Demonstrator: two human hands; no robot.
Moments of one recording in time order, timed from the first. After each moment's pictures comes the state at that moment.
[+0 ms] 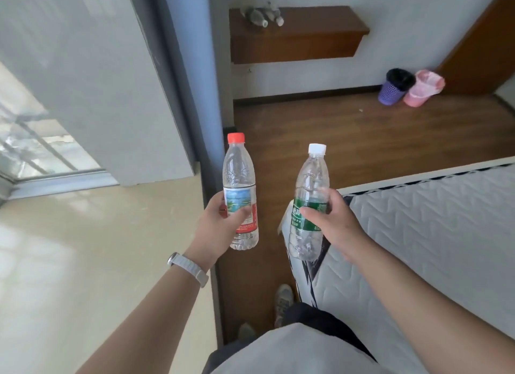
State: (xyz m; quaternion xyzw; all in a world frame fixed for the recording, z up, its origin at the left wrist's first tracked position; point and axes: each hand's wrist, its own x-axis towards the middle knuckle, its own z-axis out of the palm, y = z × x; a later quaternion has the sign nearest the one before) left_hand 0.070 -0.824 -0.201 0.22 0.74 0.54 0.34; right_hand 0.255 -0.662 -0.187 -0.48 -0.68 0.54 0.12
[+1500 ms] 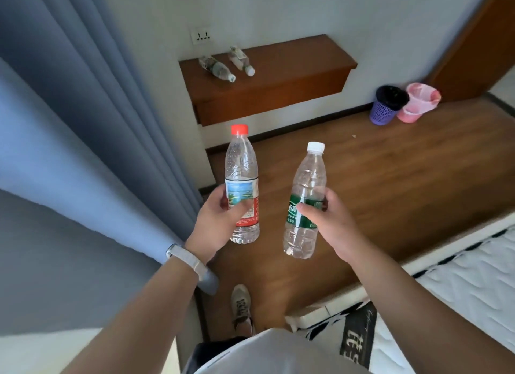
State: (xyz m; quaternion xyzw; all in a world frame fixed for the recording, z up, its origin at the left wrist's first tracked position) left_hand -0.198 -0.404 -0.175 0.29 0.73 0.51 0.36; right_hand 0.002 -0.280 -0.181 -0.49 -0.59 0.60 0.21
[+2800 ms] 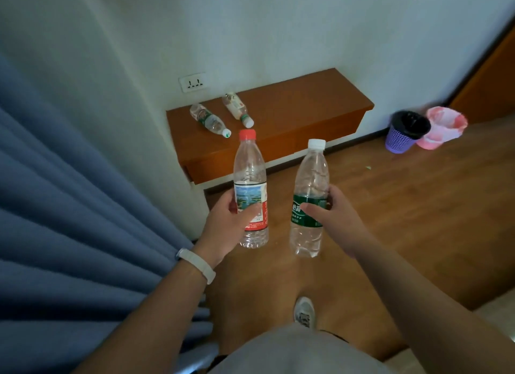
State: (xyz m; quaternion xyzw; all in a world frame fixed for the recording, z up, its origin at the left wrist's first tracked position) left_hand -0.329 -0.132 -0.154 0.29 0.75 0.47 0.37; right_hand -0.140 -0.005 -0.160 -0.46 -0.63 0.59 0.20
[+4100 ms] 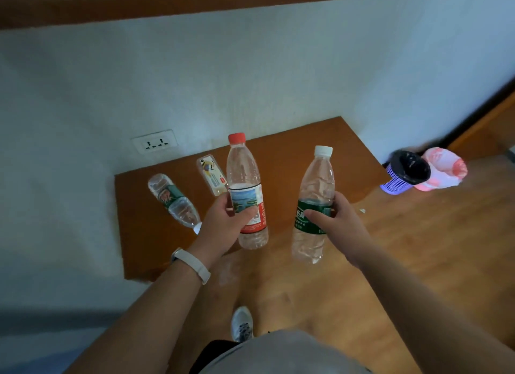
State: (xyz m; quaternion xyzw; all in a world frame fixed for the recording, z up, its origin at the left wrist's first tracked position) left_hand -0.542 0.232 -0.183 0.28 0.69 0.52 0.41; right_hand -0.329 0.354 -0.171 -0.52 -0.63 0.54 0.19
